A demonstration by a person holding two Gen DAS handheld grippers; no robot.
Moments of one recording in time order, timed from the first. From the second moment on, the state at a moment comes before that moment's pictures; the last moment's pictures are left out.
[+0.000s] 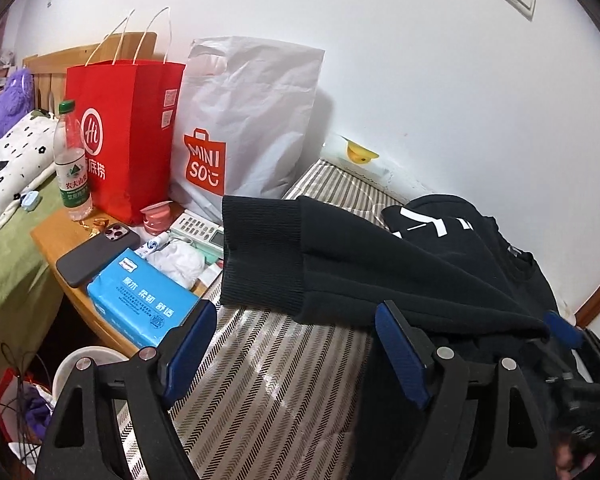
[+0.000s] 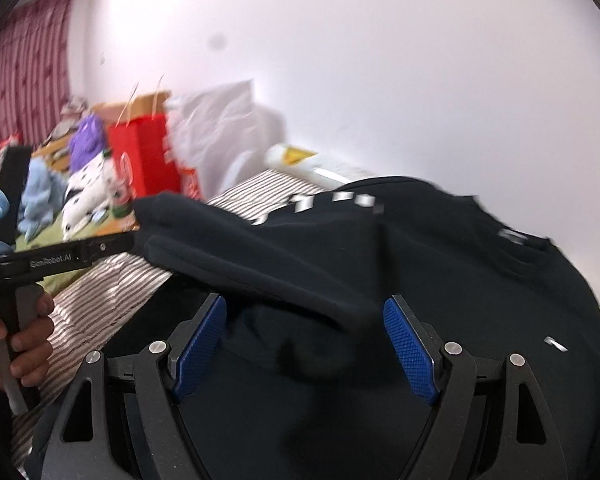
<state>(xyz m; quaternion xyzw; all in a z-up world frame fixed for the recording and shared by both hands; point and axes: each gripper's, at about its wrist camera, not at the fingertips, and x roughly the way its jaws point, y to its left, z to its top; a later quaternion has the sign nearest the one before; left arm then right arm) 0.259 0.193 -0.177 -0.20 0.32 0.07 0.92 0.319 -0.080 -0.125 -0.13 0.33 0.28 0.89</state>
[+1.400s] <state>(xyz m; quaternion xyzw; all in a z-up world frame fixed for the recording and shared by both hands) 0.276 0.161 -0.195 -0.16 0.40 0.00 0.90 0.319 -0.199 -0.108 -0.09 0.36 0.15 0.92</state>
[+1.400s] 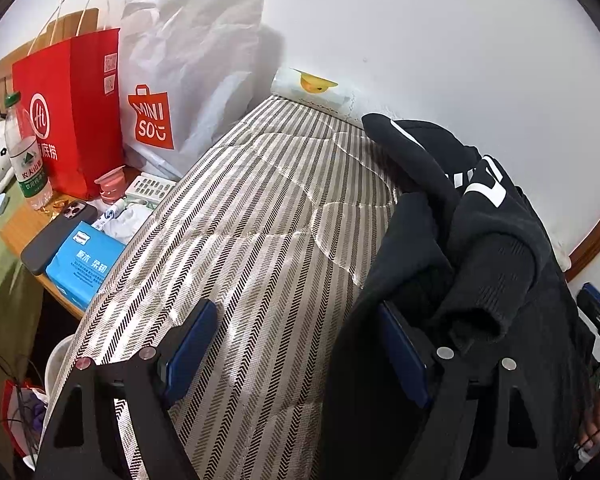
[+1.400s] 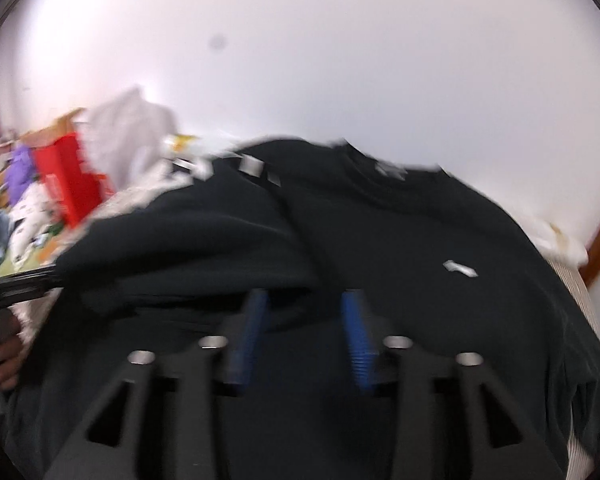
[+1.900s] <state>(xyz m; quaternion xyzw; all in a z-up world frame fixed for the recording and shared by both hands) 0.274 0.170 -0.195 -0.19 0.40 0.00 0.90 0.315 -0.098 -0.154 -0.32 0.33 0.19 0.87</state>
